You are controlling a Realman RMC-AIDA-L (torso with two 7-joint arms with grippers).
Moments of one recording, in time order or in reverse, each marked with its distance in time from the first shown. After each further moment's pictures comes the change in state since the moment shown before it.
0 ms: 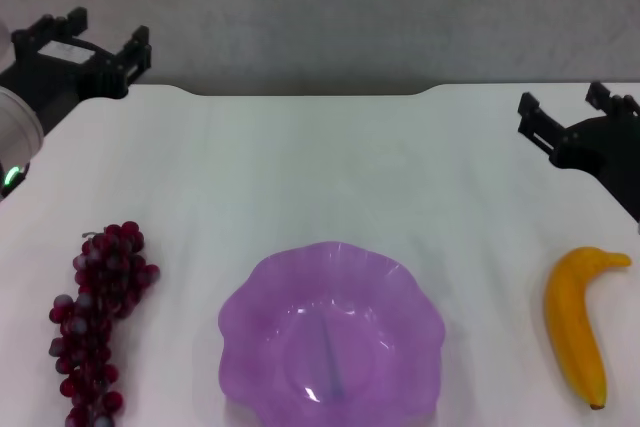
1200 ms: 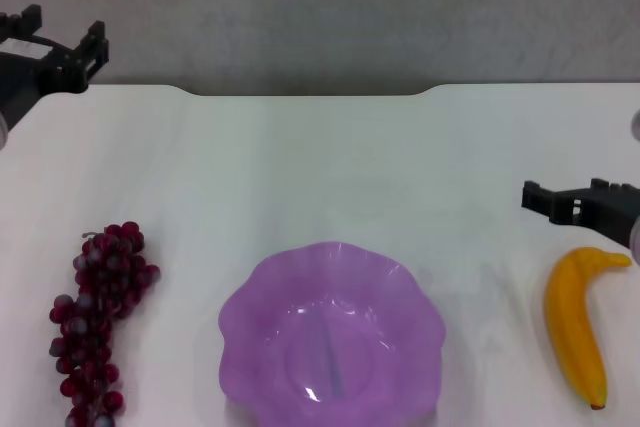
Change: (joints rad) left arm 0.017 -0.045 -0.088 0.001 0.003 -0.025 0.059; right arm 0.078 -0.001 0.030 -0.237 -0.190 0.800 0.305
